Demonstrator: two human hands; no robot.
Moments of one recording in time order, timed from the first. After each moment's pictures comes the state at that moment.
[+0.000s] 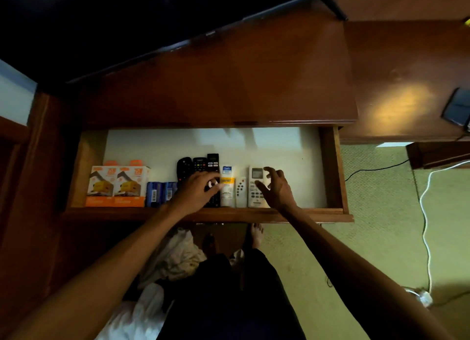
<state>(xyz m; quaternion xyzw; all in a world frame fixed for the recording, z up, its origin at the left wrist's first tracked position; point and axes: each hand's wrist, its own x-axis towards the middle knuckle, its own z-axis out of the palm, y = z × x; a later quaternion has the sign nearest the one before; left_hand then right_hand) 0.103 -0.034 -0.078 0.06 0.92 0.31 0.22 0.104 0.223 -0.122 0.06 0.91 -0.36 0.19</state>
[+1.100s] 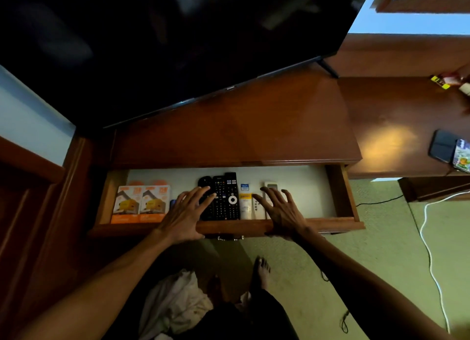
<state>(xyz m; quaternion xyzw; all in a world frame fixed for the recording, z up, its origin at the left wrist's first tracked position) 0.076 -0.140 -0.074 0.25 0.95 0.07 0.18 0.073 0.179 -0.071 -0.23 0.95 0.02 0.19</state>
